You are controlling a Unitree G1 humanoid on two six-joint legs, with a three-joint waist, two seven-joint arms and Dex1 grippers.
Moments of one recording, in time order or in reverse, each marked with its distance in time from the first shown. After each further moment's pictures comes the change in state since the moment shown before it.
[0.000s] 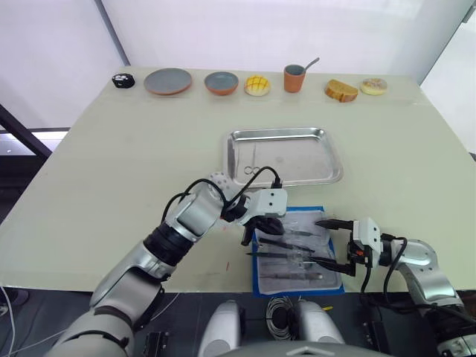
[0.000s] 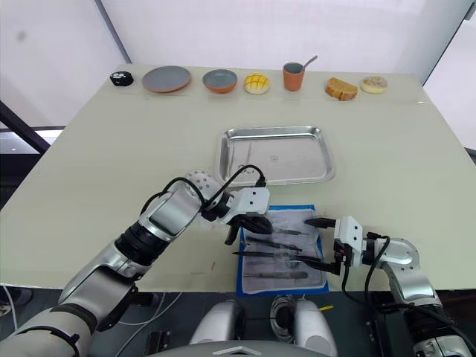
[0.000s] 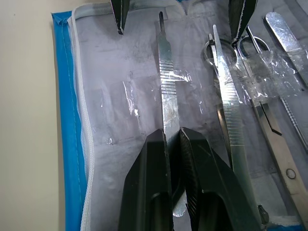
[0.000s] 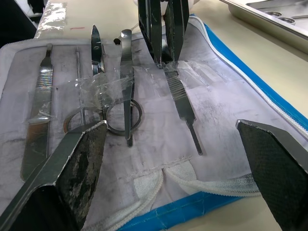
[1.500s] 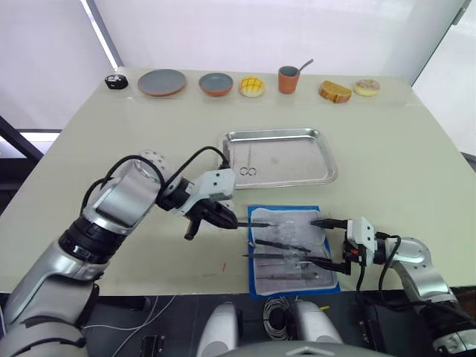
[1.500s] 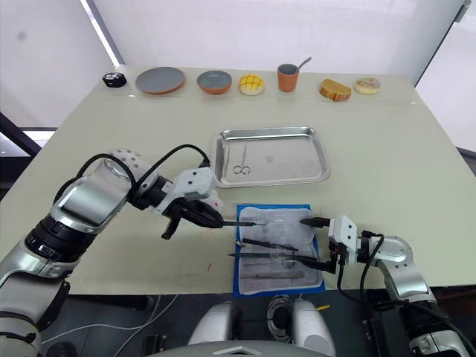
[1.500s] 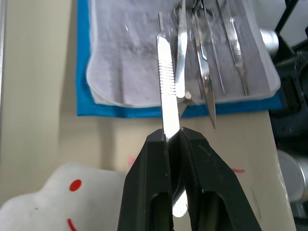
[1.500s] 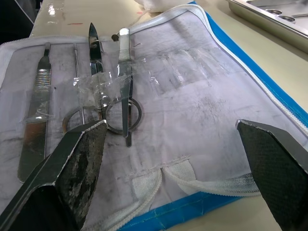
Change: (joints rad) left arm 0.033 0.386 0.198 -0.202 -0.264 0.194 -0.111; right arm -0.028 0.007 0.035 0.027 -0.014 -0.010 -0.011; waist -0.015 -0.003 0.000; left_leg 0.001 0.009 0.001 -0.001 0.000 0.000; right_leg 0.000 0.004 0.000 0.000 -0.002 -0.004
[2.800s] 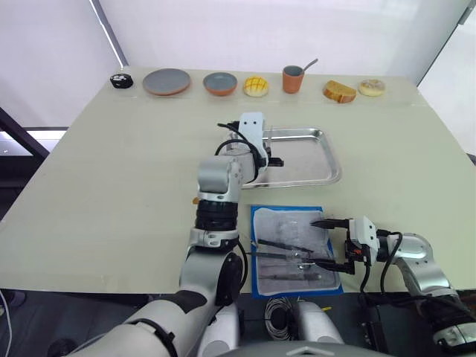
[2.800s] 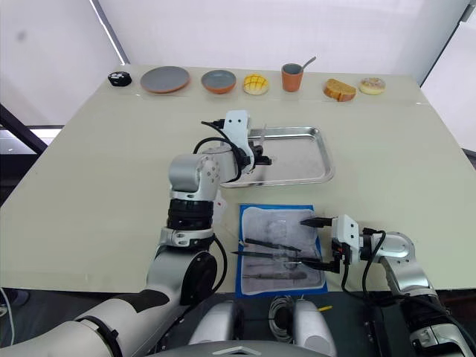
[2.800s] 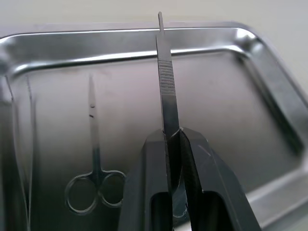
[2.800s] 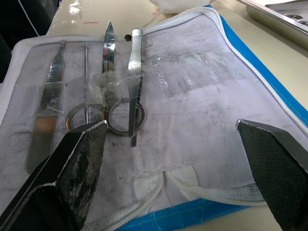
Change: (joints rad) left arm -0.251 -1.013 0.511 0.378 0.099 0.411 1.490; right arm -0.036 -0.012 -0.005 0.050 0.008 -0.031 0.093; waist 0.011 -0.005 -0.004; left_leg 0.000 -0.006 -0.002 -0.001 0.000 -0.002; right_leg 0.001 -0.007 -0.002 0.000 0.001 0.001
